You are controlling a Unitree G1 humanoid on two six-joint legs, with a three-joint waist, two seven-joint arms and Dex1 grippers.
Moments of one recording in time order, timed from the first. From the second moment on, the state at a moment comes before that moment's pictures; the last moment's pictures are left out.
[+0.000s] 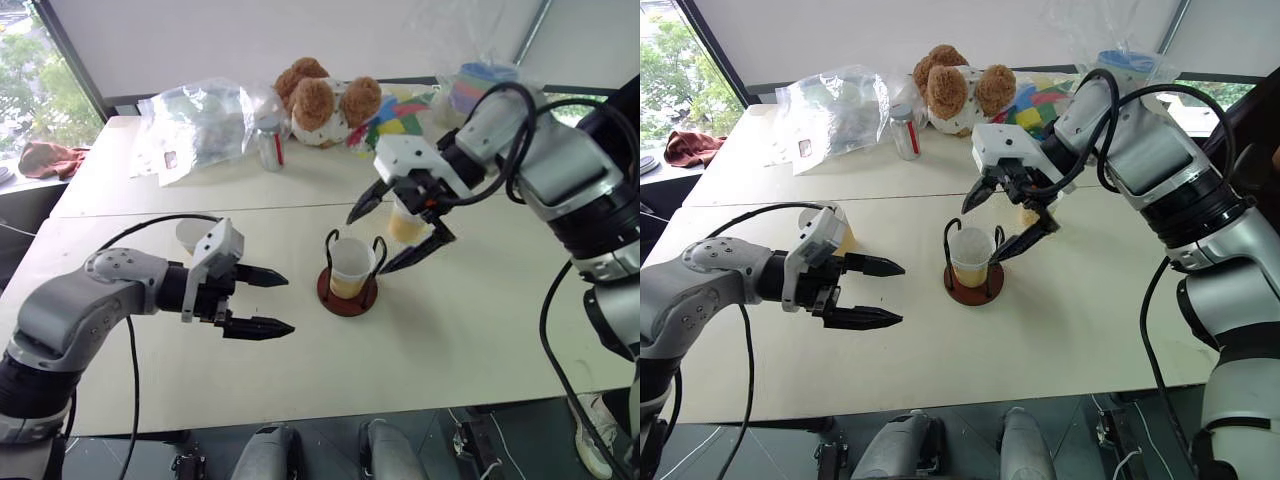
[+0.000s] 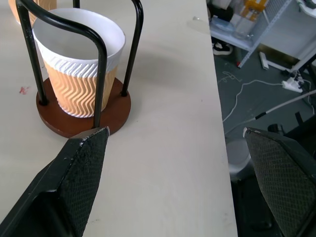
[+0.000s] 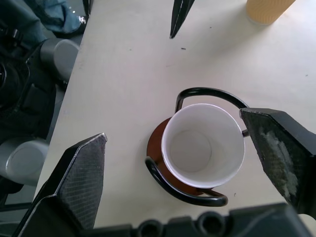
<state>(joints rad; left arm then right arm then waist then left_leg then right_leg) -0.44 0.88 -0.02 -0.41 -0.78 0.87 -1.12 -1.35 -0.88 0.65 0.22 0.40 0.35 1.61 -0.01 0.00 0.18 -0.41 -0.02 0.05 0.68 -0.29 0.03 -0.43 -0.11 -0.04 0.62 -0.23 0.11</state>
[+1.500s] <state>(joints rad) -0.54 0.97 -0.06 -0.32 -0.58 0.71 -1.19 -1.43 -0.70 0.38 1.04 -0.17 -0.12 1.52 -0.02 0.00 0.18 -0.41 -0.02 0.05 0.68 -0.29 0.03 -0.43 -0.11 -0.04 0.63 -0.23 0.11</state>
